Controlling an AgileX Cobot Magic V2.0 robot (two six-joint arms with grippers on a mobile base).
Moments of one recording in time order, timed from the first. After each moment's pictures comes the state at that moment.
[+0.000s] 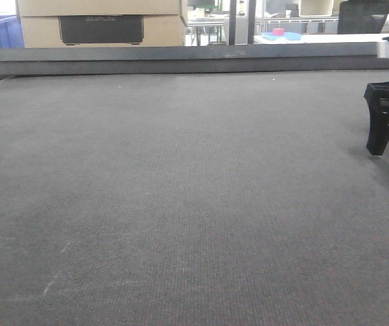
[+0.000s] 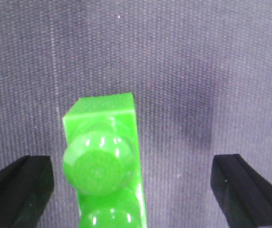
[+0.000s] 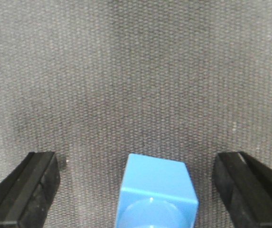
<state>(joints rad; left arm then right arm) 0.11 1.89 -1.43 -0.02 1.05 0.10 0.00 1.91 -1.40 0.15 0.92 -0.07</state>
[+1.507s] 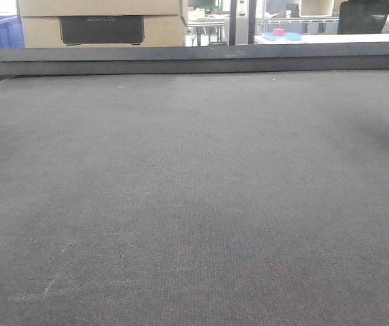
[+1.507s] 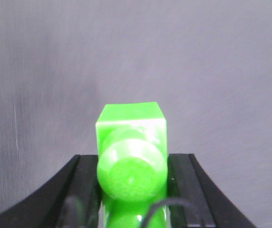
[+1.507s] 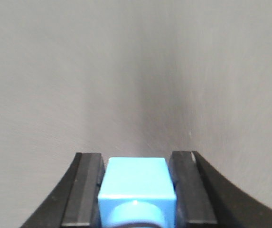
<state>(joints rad) -0.10 1.39 -1.41 -0.07 1.02 0.05 0.04 1.44 -1.39 0.16 0.95 -0.07</state>
